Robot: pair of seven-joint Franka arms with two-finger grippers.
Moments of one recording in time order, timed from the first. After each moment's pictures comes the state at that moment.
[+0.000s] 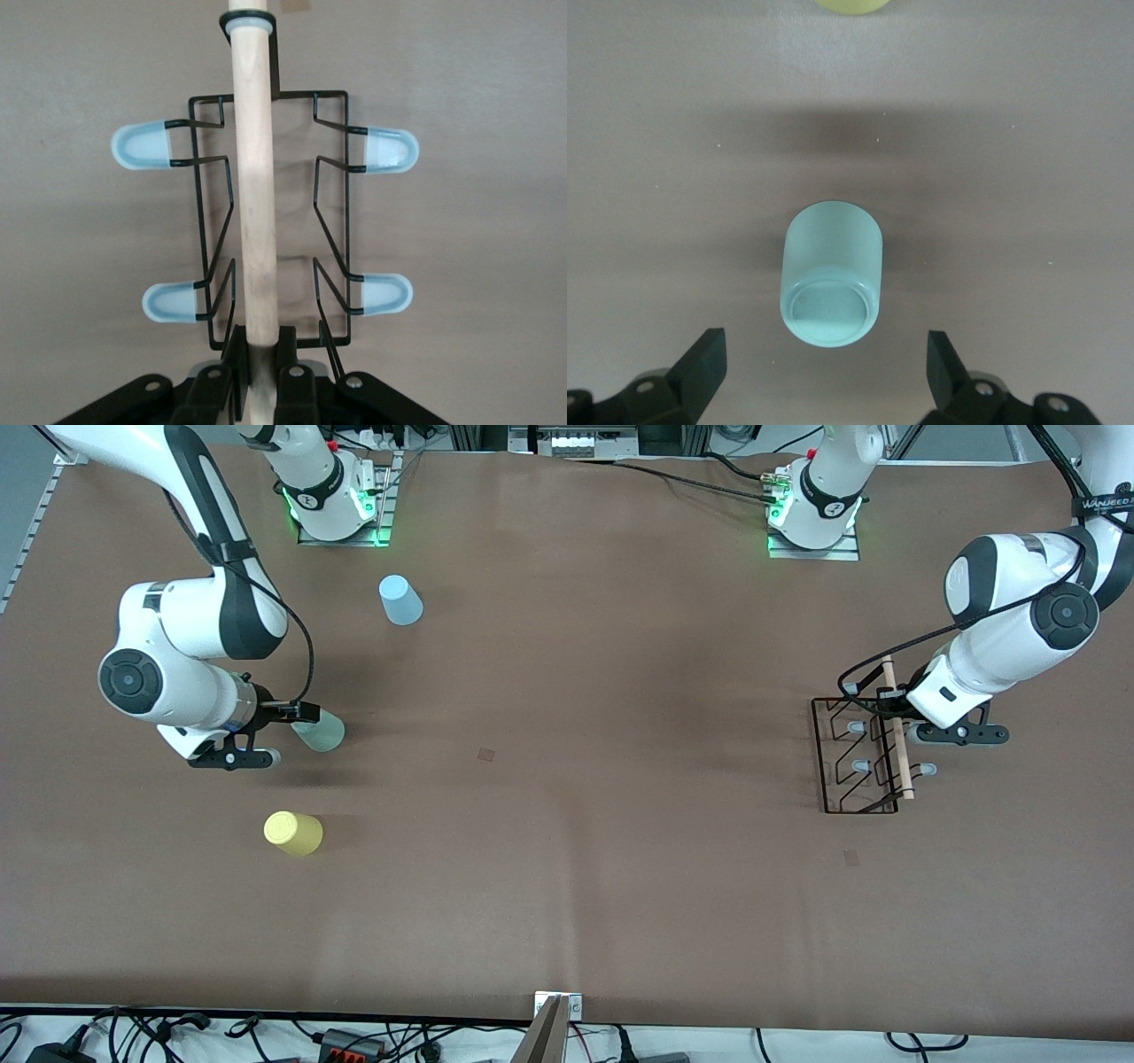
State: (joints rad) left arm 0.09 0.09 -0.08 -2.19 0.03 2.18 0.02; right arm 0.13 0.30 -0.04 -2.03 0.01 2.09 0.08
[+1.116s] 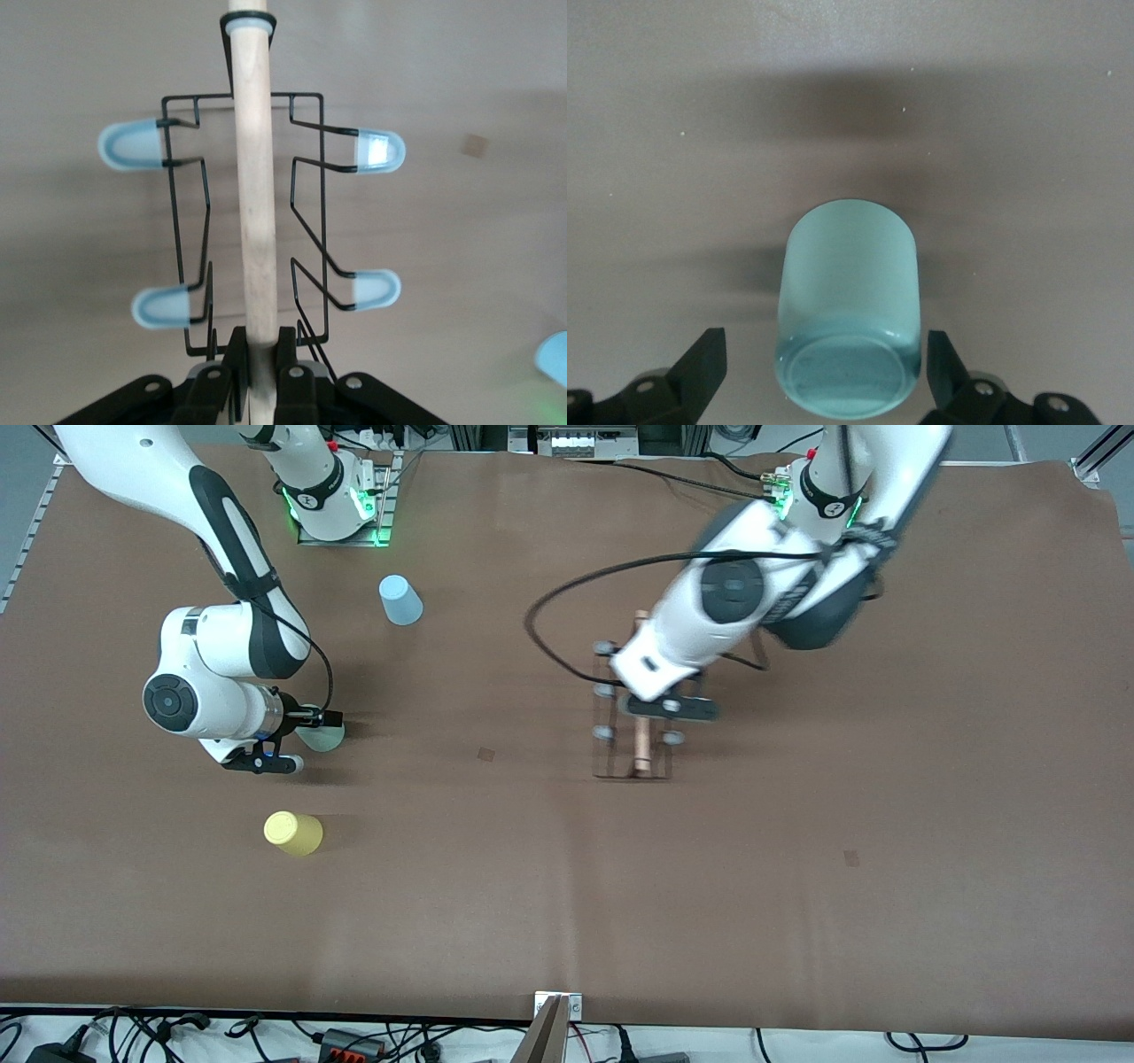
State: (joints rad) left arm -0.21 0.44 -0.52 -1.60 -0.05 1.93 -0.67; right arm 0.13 0.40 -0.04 -2.05 0.09 2.16 0.10
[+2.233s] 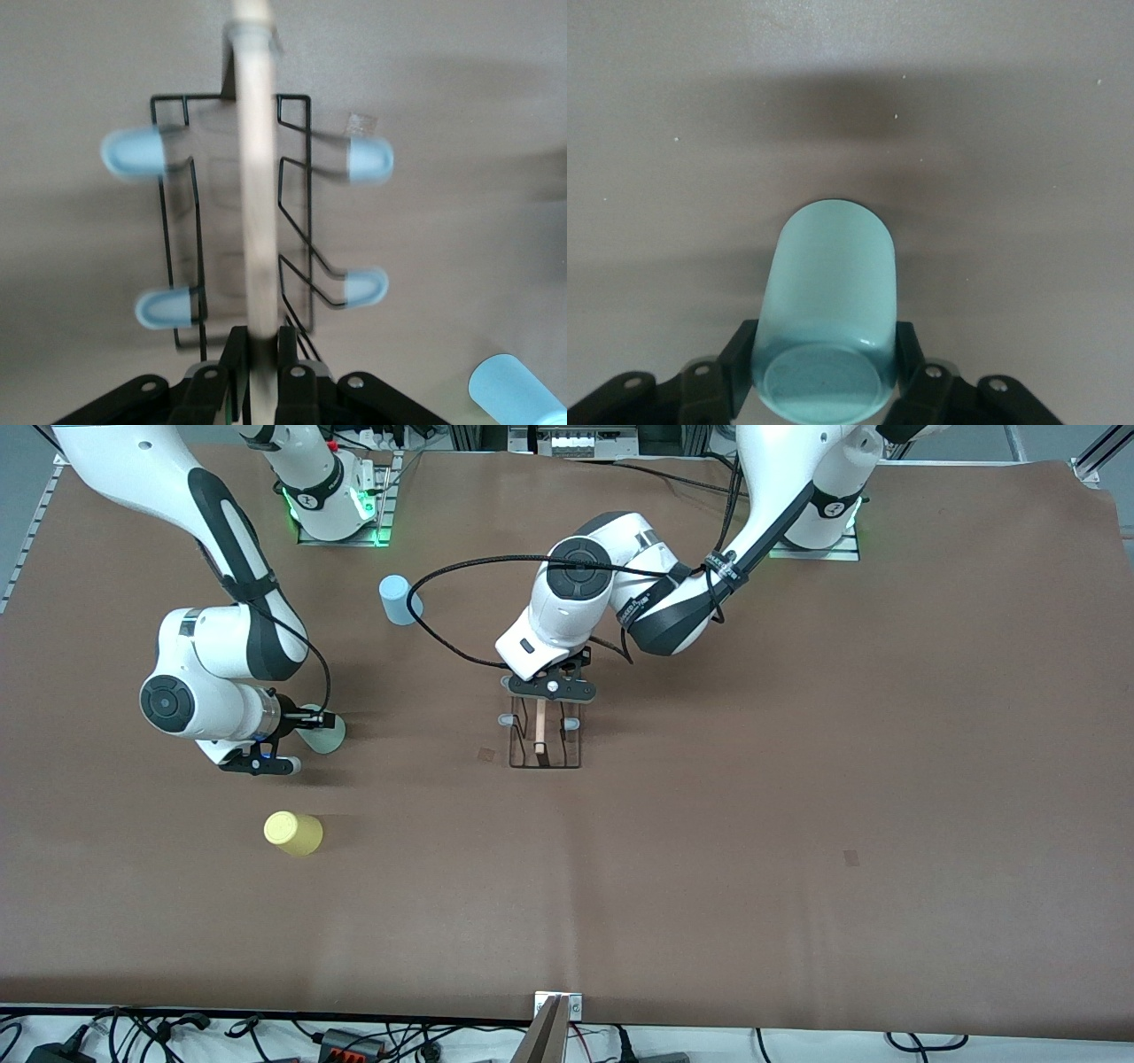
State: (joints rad) left arm -0.42 0.65 -0.51 -1.46 0.06 2.08 -0.85; right arm 0.13 0.40 -0.05 -2.05 0.09 2.16 0.08
